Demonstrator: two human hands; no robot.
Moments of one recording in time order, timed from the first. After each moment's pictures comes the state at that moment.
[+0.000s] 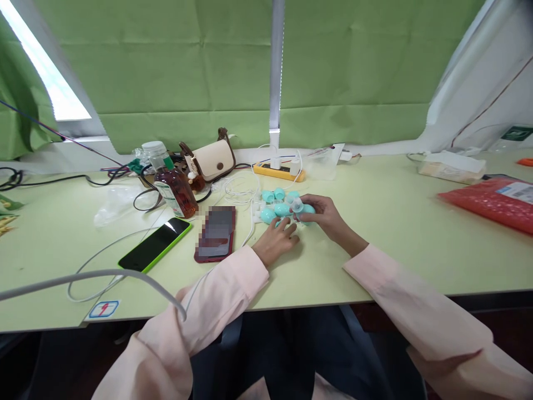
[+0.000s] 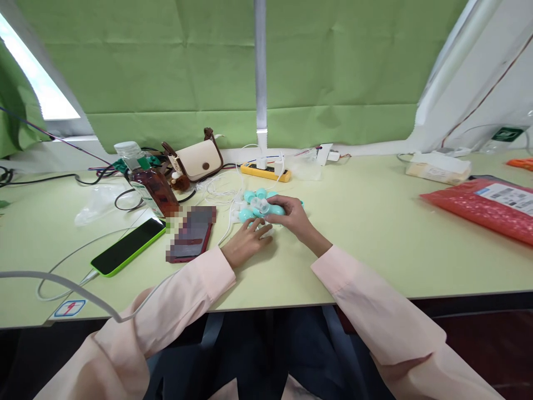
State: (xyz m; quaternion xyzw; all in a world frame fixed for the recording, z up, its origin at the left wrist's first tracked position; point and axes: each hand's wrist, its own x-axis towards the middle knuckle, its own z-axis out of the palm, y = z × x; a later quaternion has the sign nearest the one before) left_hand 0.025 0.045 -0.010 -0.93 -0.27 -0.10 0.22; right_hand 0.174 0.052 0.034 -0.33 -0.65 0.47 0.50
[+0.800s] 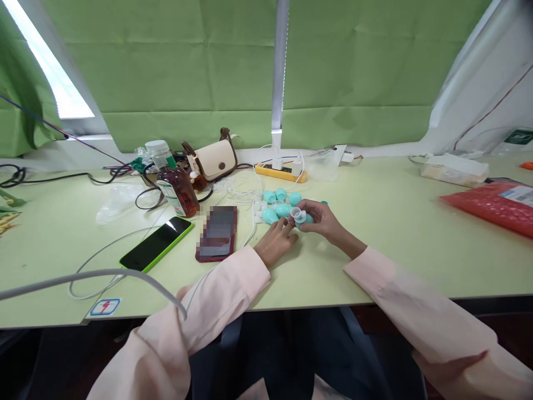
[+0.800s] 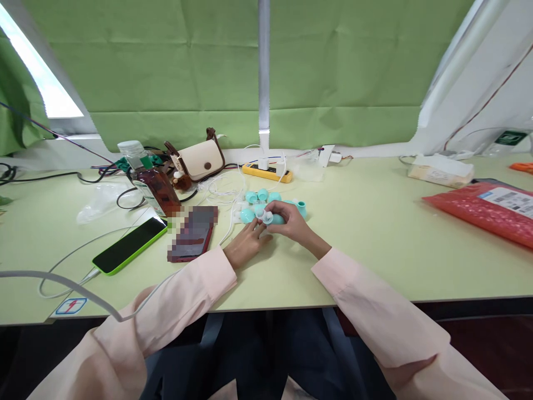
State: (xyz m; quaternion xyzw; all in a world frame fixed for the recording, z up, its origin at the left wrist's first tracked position) left_hand 0.026 0.046 -0.016 -0.93 -0.30 -0.14 0.16; right_hand 0.177 0.055 0.022 -0.30 -0.72 0.44 0.44
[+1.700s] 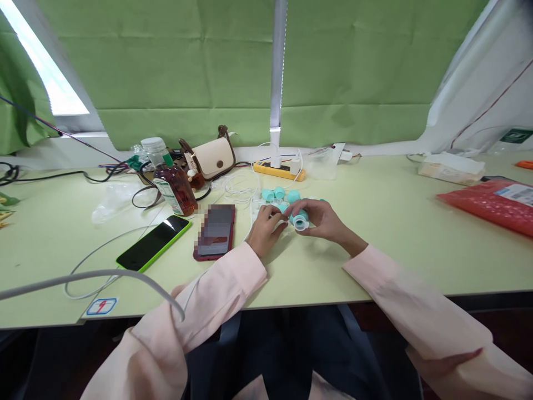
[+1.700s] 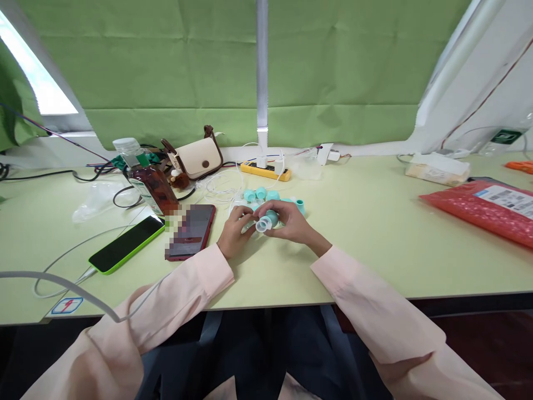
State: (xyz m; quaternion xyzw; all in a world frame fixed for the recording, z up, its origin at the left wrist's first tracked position) left_hand 0.013 0.060 -0.016 -0.83 -0.35 -0.44 -0.06; right_hand 0.182 0.054 0.025 -0.22 -0.77 0.40 0.43
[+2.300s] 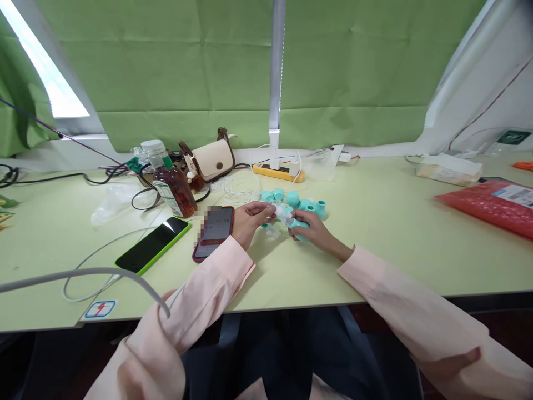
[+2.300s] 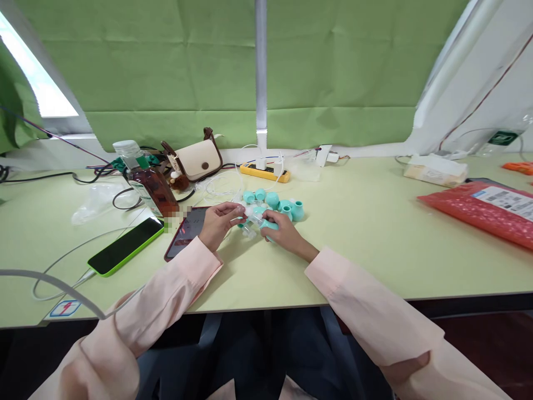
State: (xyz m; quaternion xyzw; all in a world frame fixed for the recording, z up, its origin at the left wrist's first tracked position) left_hand 0.000 0.059 0.013 -0.53 -0.33 -0.58 -0.51; right_hand 0.167 0.048 0.009 -0.36 -0.73 0.42 0.41
